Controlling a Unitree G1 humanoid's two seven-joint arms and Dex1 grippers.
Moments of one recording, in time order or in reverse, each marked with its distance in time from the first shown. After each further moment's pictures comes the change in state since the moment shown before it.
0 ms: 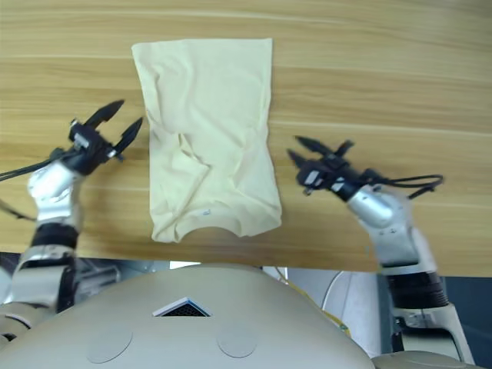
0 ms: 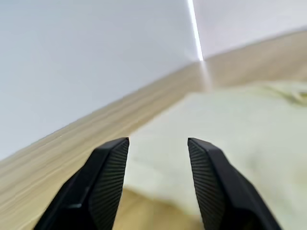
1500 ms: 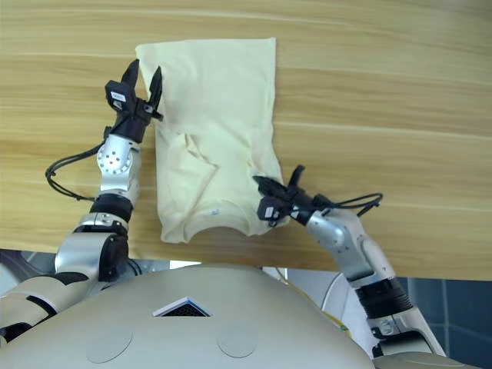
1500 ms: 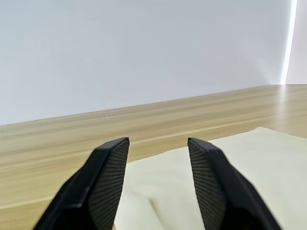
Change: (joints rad) left arm -0.331 -0.444 -0.037 0.274 0.180 0.097 0.611; right arm 0.063 0.124 0.263 -0.016 -0.255 -0.034 -0.072
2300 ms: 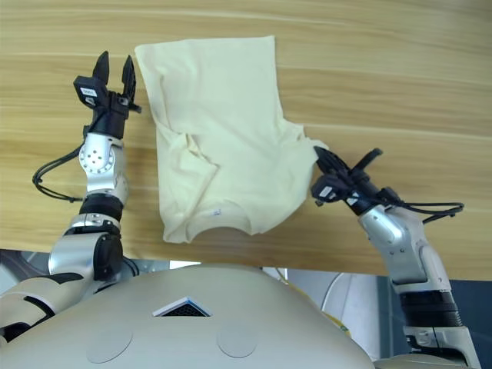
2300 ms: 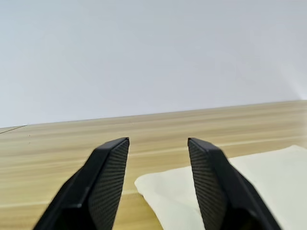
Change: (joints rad) left arm 0.009 0.038 0.082 -0.007 -0.061 0.002 0.000; right arm 0.103 -0.130 -0.306 -0.064 0.098 -0.069 -0.142
